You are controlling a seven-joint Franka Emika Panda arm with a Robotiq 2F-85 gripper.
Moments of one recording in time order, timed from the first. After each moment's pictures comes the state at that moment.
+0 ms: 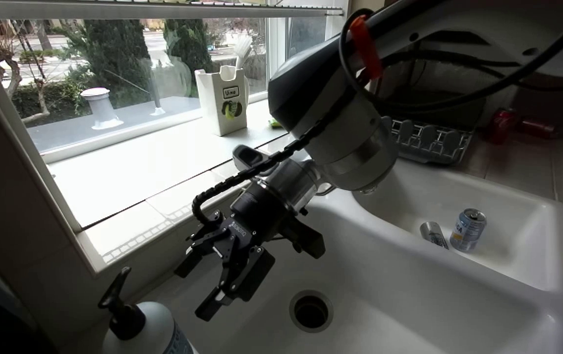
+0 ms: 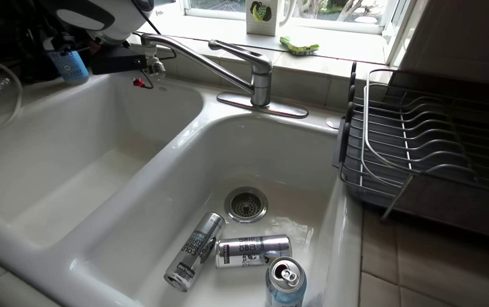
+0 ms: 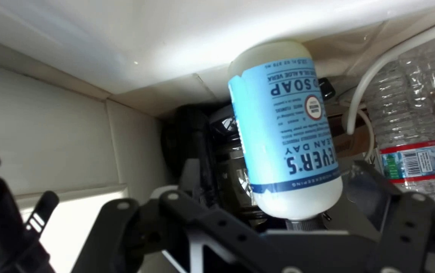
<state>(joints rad) 0.25 0.33 0.20 -1.93 1.38 2.28 -1.89</state>
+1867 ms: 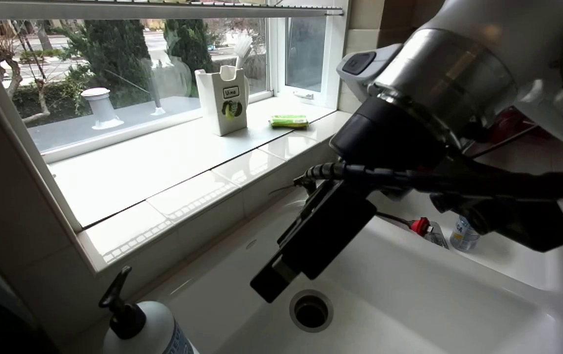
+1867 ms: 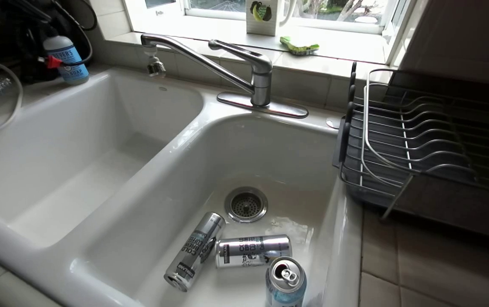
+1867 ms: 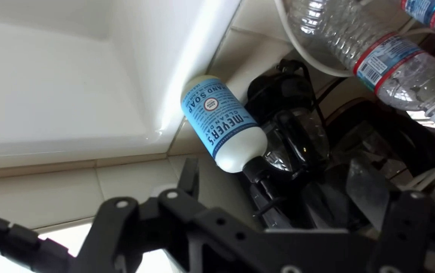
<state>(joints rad) 0.33 -0.28 0.32 -2.36 0.87 2.66 -0.43</state>
